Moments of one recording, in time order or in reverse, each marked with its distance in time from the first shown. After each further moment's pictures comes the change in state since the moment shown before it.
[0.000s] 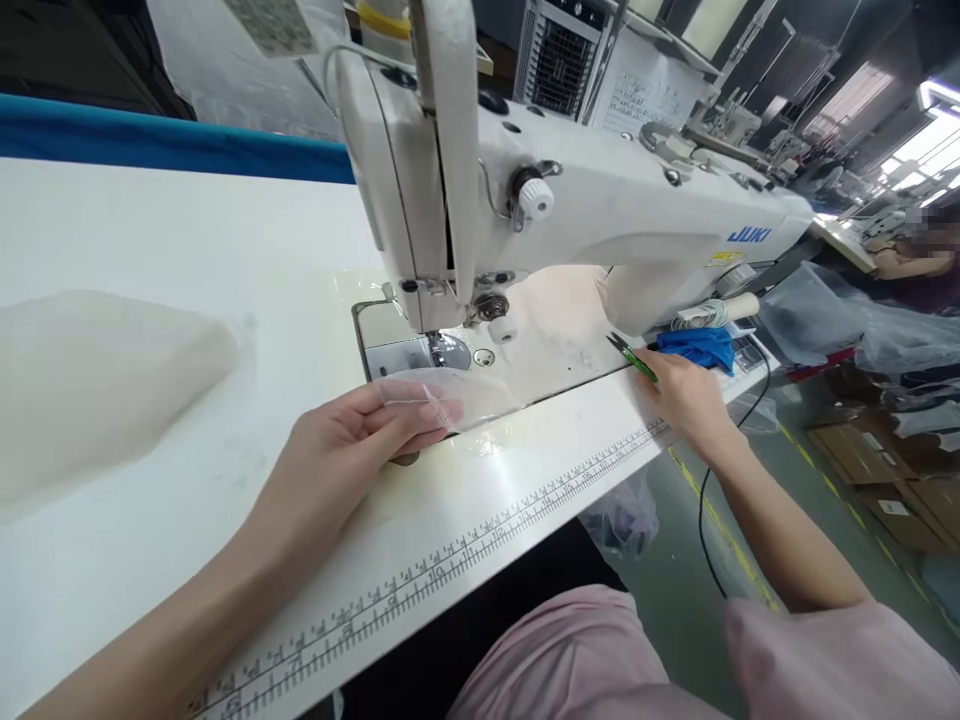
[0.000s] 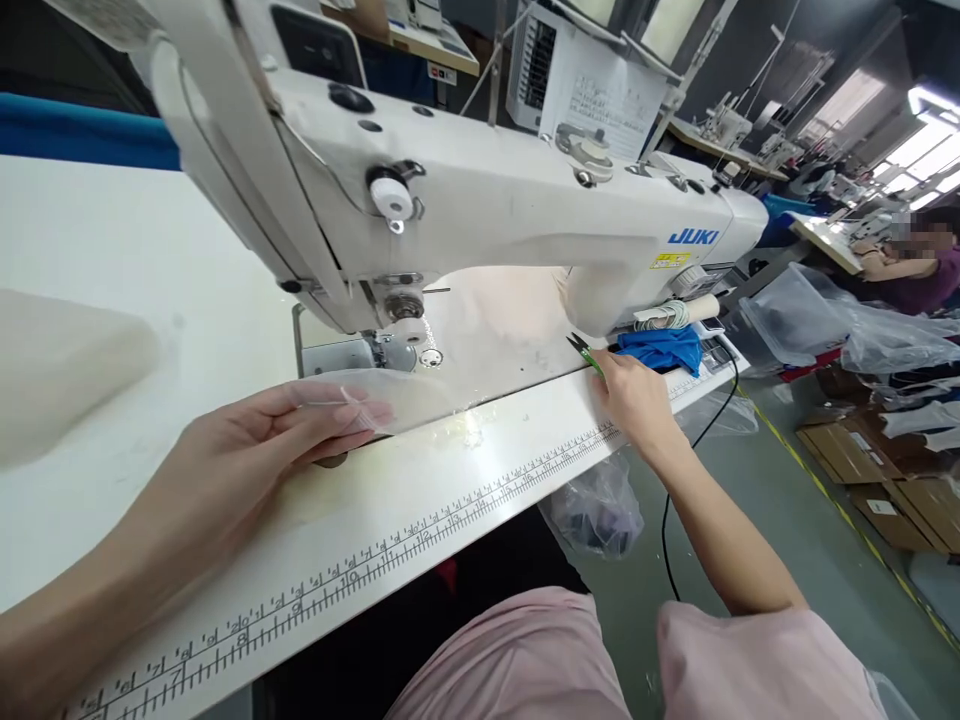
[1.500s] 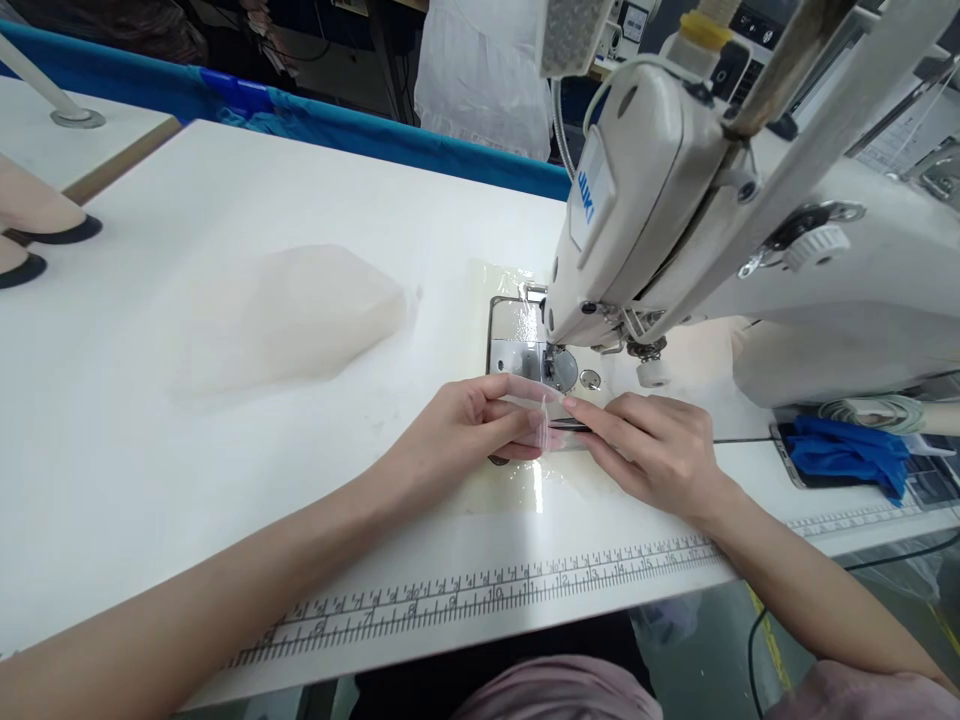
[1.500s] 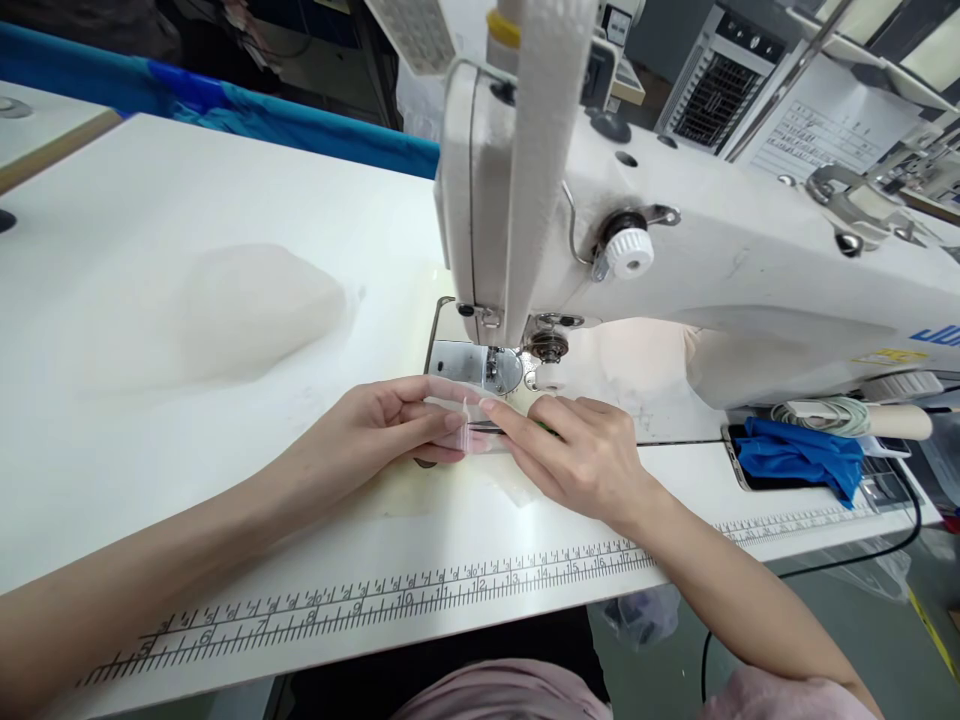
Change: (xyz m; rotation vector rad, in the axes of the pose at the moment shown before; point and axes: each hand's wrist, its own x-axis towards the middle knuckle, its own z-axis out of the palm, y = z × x) left_hand 0.005 0.006 -0.004 -0.197 -0.110 -0.067; right_hand 0.047 -0.124 -0.017 0.494 0.584 -0.871
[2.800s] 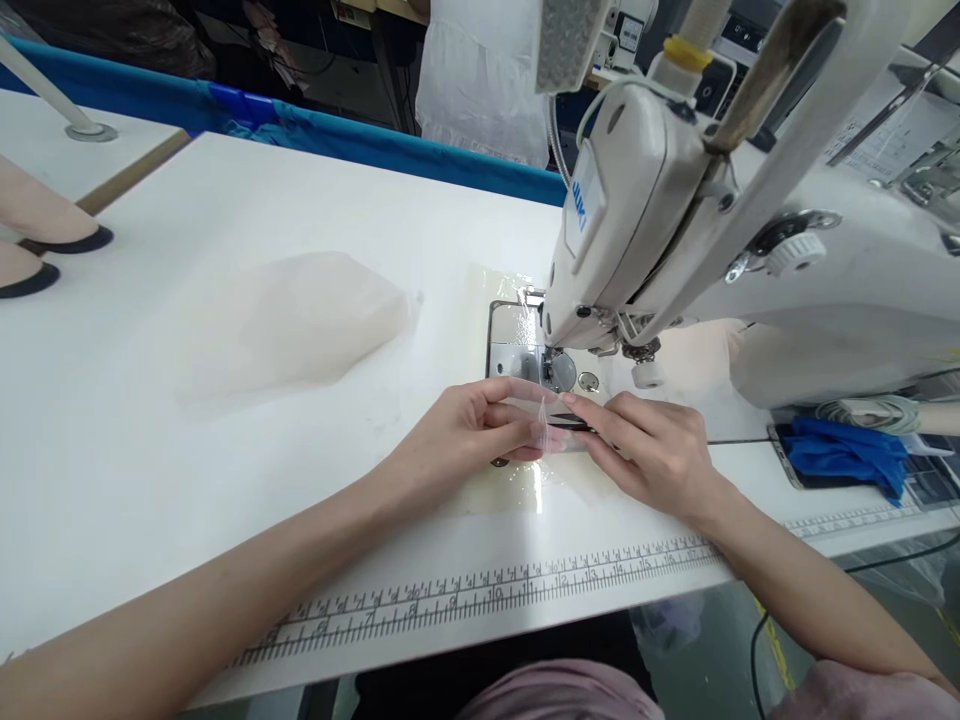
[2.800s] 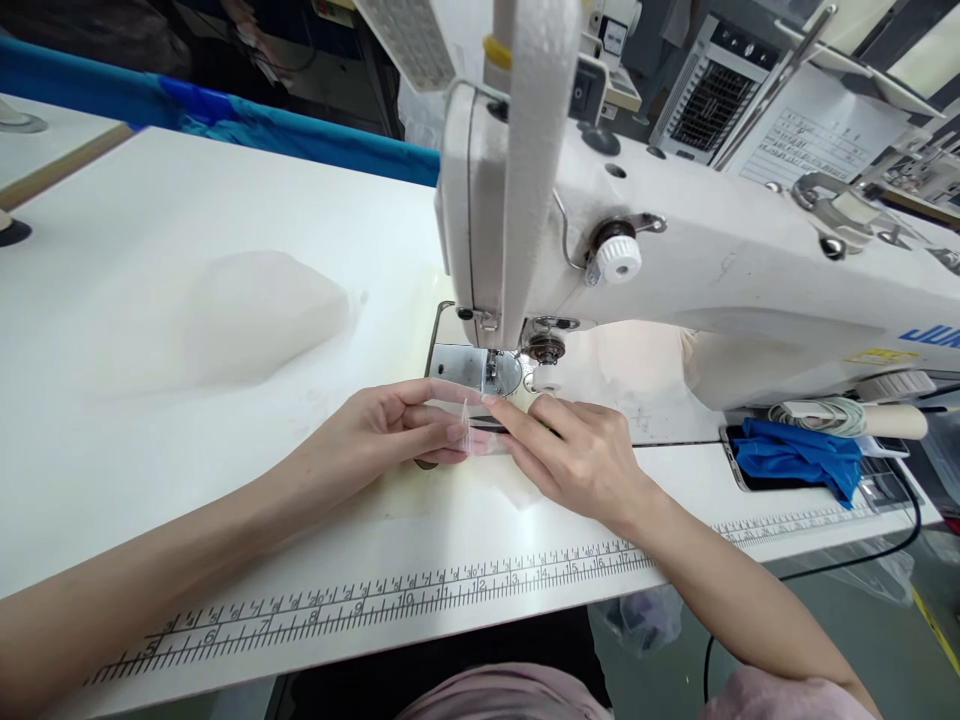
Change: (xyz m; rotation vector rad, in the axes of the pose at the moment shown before) left_hand 0.001 -0.001 -0.003 -0.011 -0.097 0.030; right_hand -0.001 -0.001 0.001 0.036 -0.012 0.033
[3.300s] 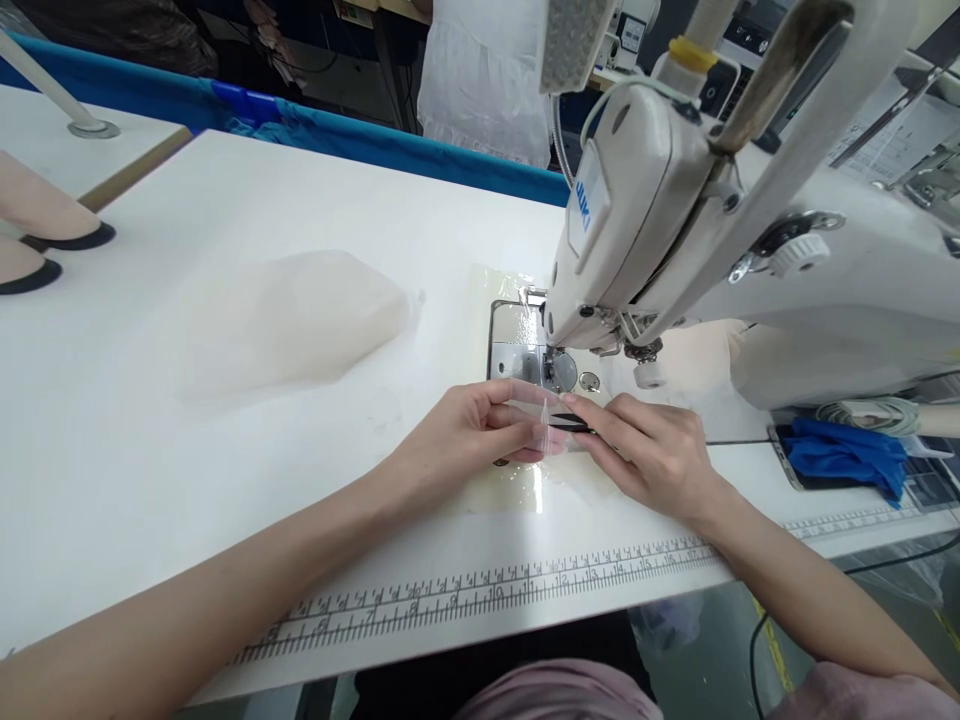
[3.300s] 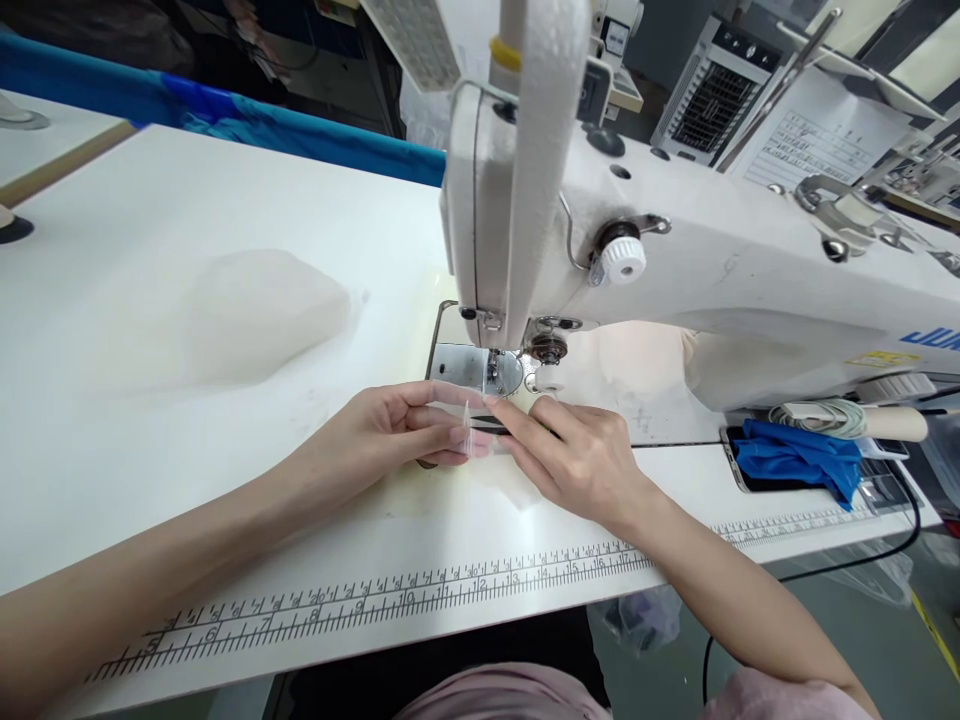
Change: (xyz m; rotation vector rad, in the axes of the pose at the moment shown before) left_hand 0.000 -0.003 -0.001 0.011 -0.023 0.018; right_hand -0.001 -0.001 0.000 -0.007 -0.020 -0.004
